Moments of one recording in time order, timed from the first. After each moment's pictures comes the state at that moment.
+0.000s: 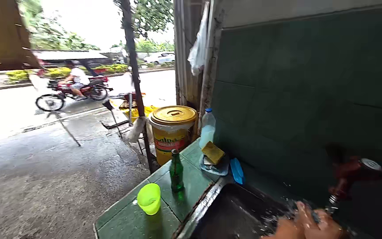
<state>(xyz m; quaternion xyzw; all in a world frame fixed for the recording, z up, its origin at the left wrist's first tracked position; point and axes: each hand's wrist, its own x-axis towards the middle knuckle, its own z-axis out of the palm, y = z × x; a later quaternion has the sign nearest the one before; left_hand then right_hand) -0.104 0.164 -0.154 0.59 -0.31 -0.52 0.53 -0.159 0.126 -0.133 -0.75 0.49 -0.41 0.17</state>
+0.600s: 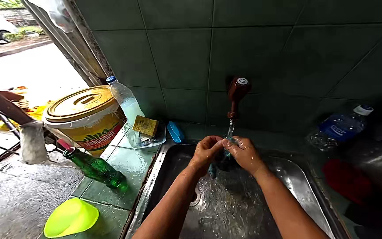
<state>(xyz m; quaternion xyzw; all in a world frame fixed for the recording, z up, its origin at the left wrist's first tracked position) -0.047 0.150 -0.148 0.46 -0.46 -0.52 0.56 -0.206 0.114 -0.114 -0.74 0.48 -0.33 0.35</state>
